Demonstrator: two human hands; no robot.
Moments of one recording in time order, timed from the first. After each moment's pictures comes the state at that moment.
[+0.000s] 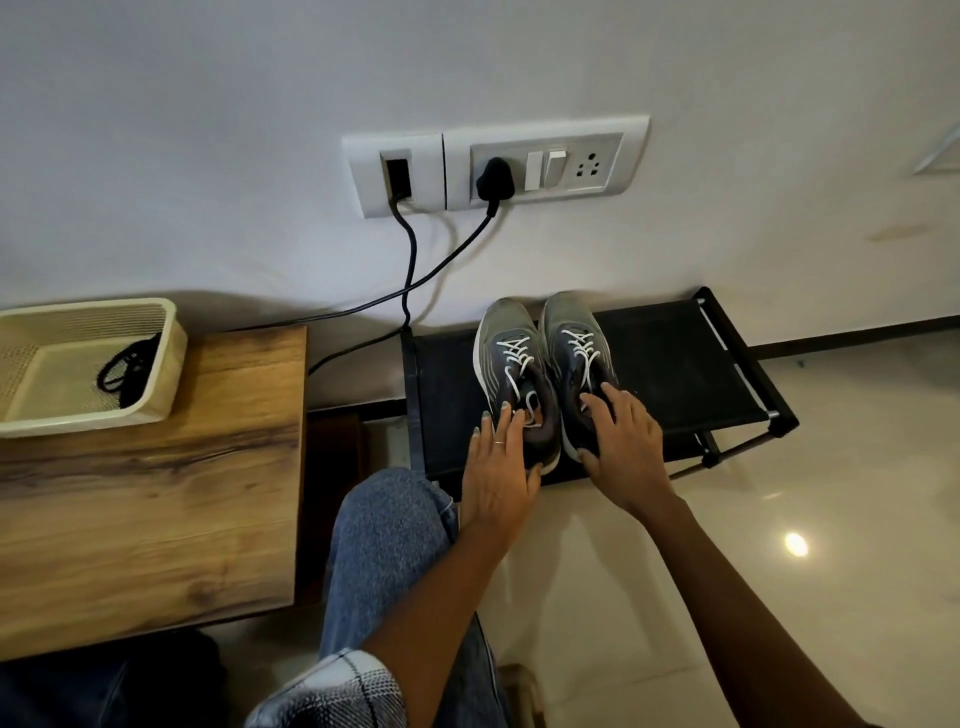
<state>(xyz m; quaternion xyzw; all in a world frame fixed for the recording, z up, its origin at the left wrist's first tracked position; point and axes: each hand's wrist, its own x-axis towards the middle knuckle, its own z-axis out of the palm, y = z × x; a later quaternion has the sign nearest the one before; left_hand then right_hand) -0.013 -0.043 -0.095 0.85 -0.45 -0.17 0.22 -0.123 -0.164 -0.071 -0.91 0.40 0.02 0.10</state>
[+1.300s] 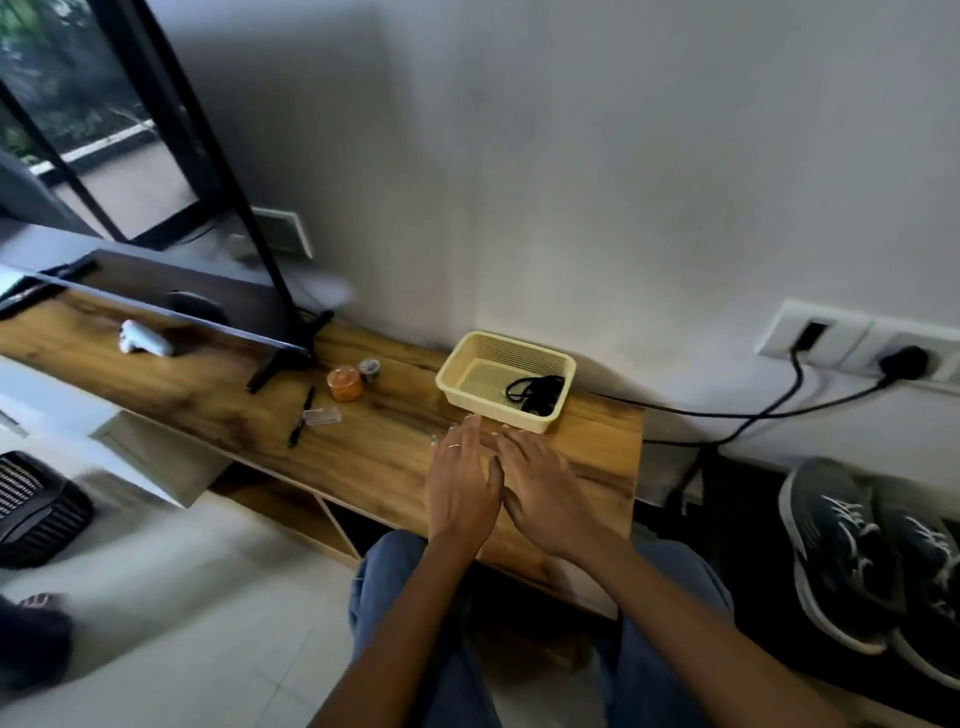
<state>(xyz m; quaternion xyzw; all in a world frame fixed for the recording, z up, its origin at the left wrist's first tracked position) 0.182 0.297 0.017 0.93 -0.15 0.08 0.33 0.138 0.184 0.039 -0.98 -0.06 -0.05 0.17</state>
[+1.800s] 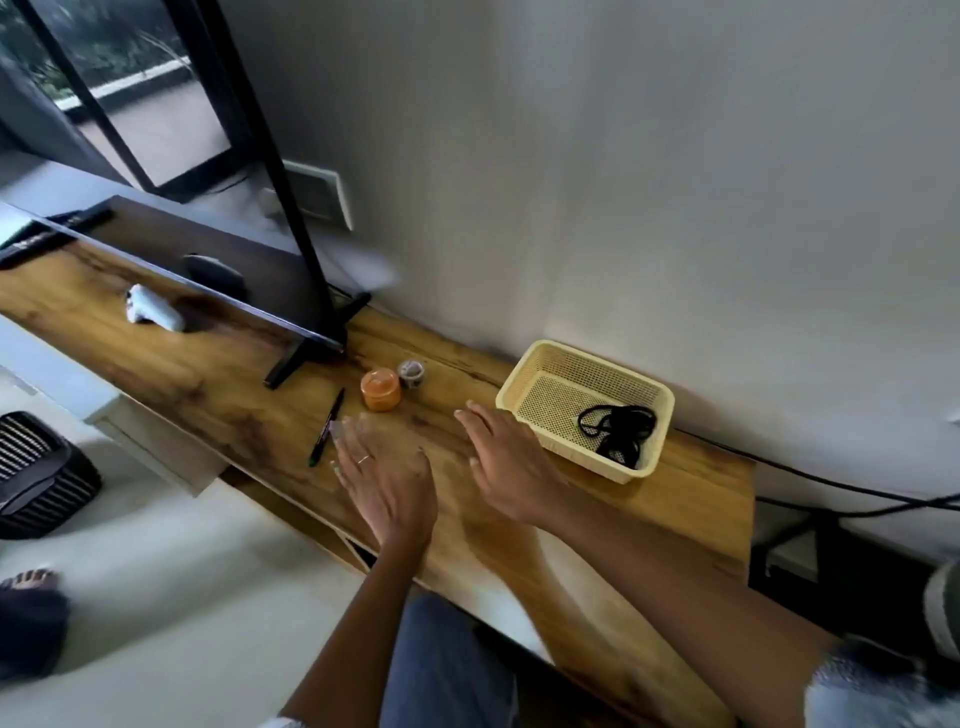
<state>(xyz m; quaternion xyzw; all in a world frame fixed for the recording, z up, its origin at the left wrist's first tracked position) 0.321 0.386 -0.056 0.93 0.15 0.12 0.31 0.306 0.247 0.008 -0.98 -0.15 0.00 0.15</state>
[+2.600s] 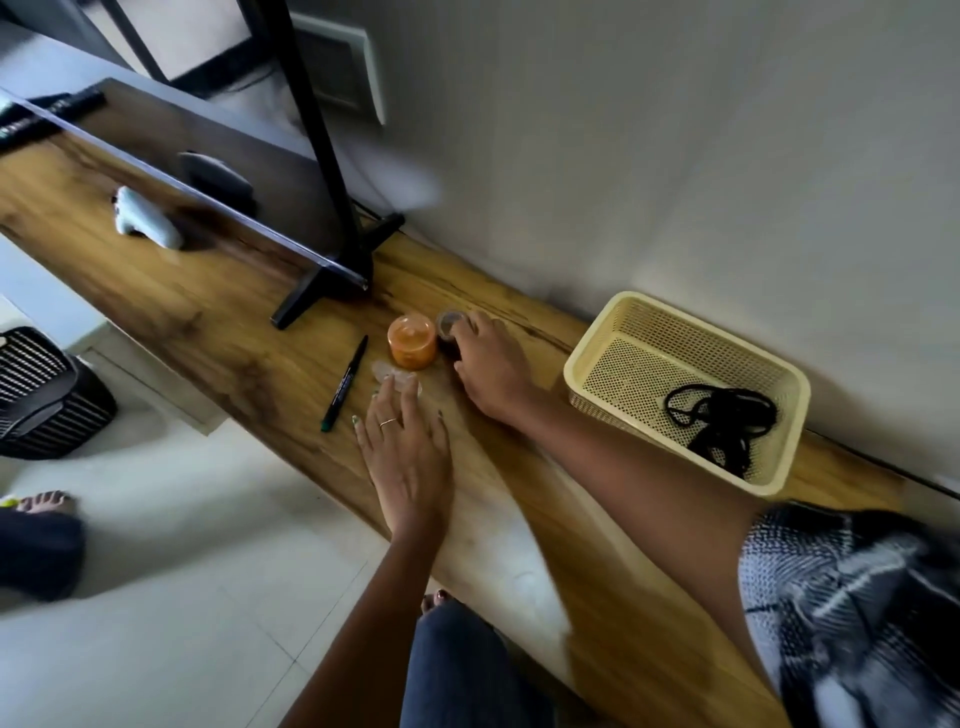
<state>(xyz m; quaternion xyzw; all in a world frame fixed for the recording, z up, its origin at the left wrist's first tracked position) 0.361 0.408 -0.118 0.95 0.09 0.15 0.26 0.449 0.305 -0.064 -0.98 -0.11 0.00 0.15</state>
